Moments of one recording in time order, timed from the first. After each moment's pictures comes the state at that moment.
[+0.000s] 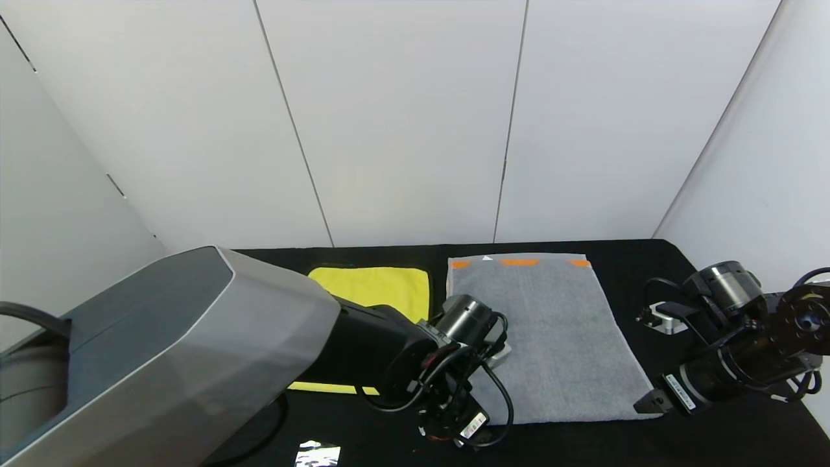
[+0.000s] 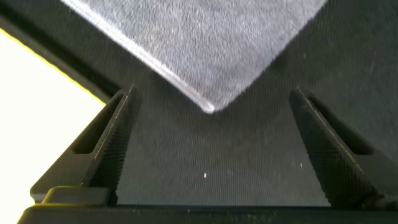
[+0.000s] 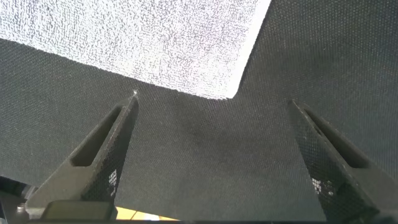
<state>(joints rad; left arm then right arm) -0.81 2.24 -1.41 0.26 0.11 0.13 0.07 1.87 -0.92 0.25 0.06 -0.22</state>
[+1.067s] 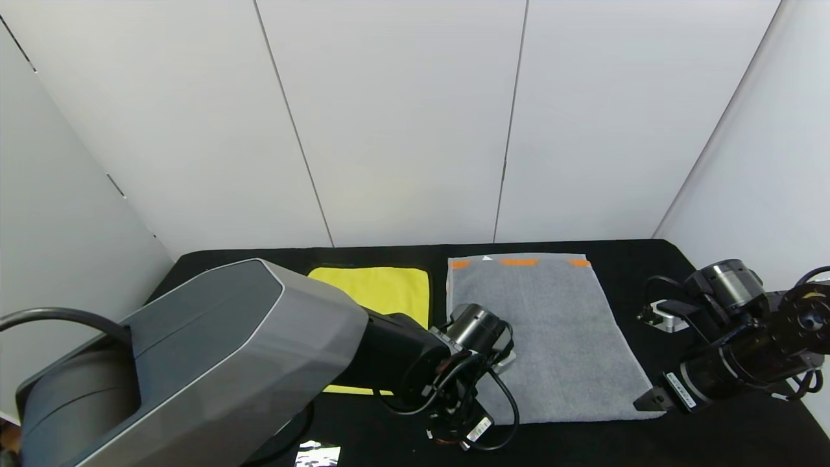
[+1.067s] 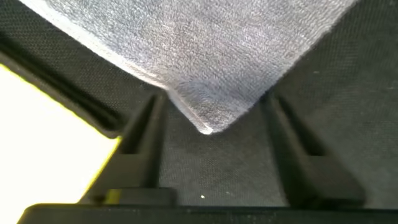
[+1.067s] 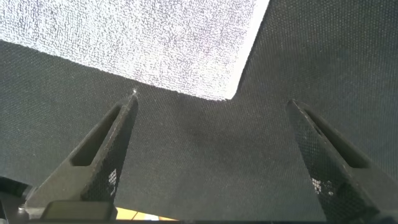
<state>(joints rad) -0.81 2.30 -1.45 0.26 0.14 0.13 0.07 1.86 -0.92 0.25 0.06 -0.21</state>
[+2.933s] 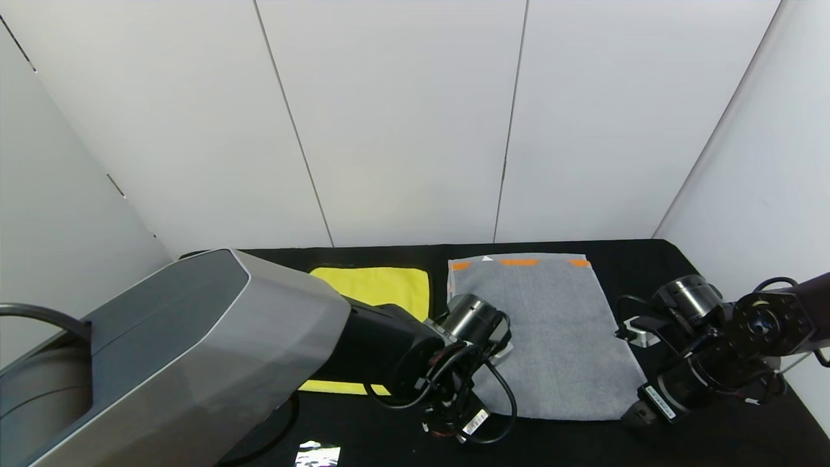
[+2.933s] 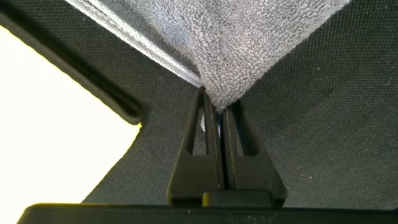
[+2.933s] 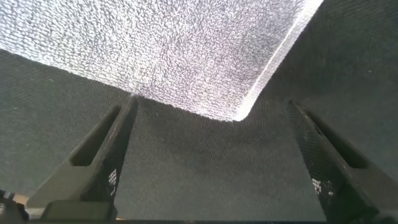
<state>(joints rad) -0.81 2.26 -1.44 0.27 0.15 0.13 0.11 1.99 -0.96 0.25 0.04 -0.25</state>
